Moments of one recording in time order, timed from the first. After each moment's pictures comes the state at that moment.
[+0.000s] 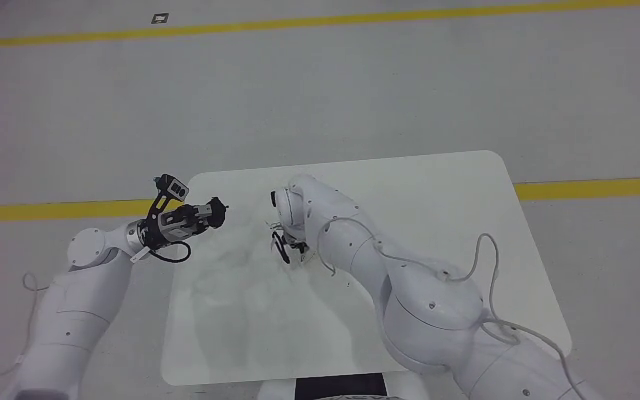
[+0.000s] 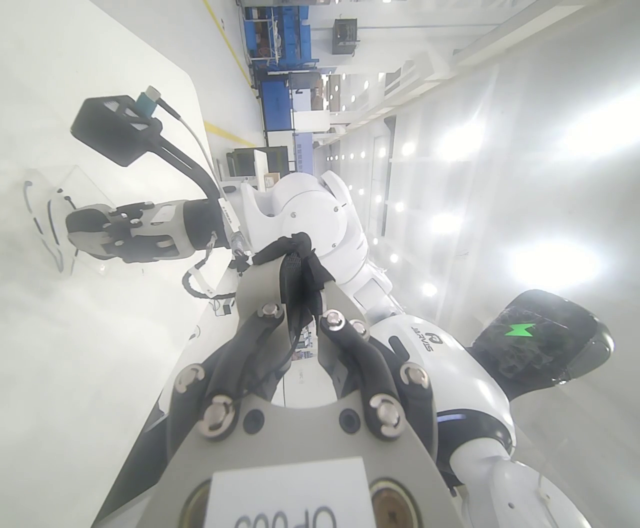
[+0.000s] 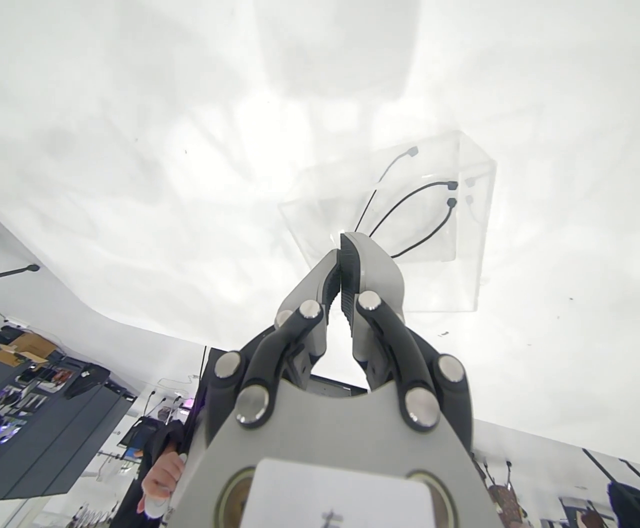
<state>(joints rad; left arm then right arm) 1.17 -0.87 -1.28 -1.11 -0.90 -0.34 -1.39 -0.42 -2.02 0.17 -0.16 -0.19 0.34 1.02</state>
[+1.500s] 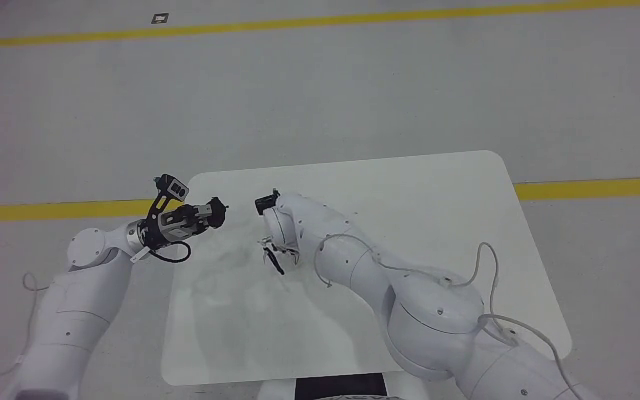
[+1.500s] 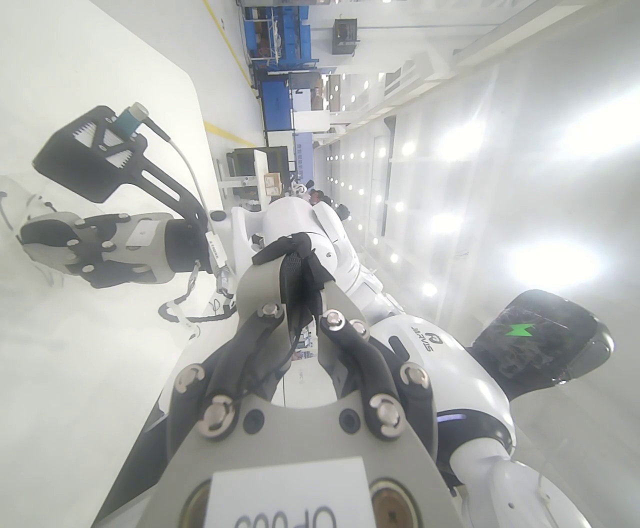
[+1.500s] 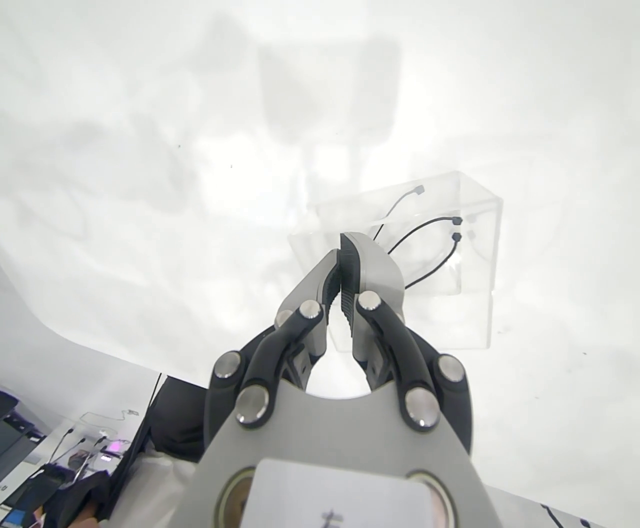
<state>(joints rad) 1.17 -0.87 -1.28 -1.11 -0.90 -0.34 -1.39 -0.49 -1.99 0.17 -0.31 -0.34 0.34 0.92</state>
